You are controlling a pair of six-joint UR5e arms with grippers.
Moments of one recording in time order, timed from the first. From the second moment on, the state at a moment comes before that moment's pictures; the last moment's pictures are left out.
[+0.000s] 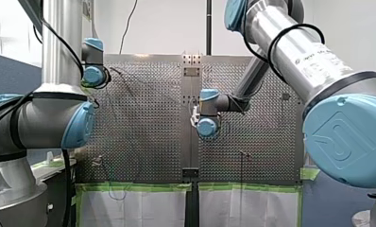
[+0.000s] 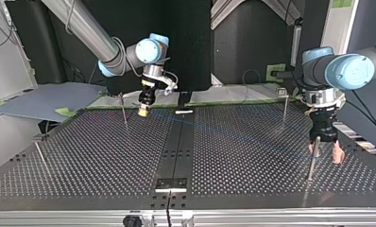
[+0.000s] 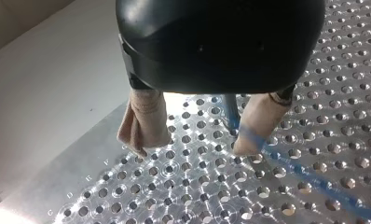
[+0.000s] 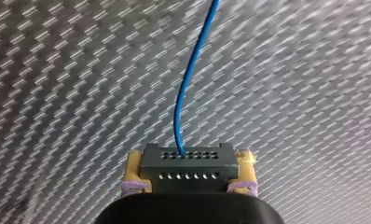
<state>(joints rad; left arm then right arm) 0.22 -1.63 -1.86 -2.62 -1.53 -2.37 2.29 -0.81 1.48 -0.77 2.16 1.65</state>
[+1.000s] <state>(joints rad) 0.22 -1.63 -1.86 -2.62 -1.53 -2.37 2.21 -0.69 1.79 -1.08 2.32 1.81</state>
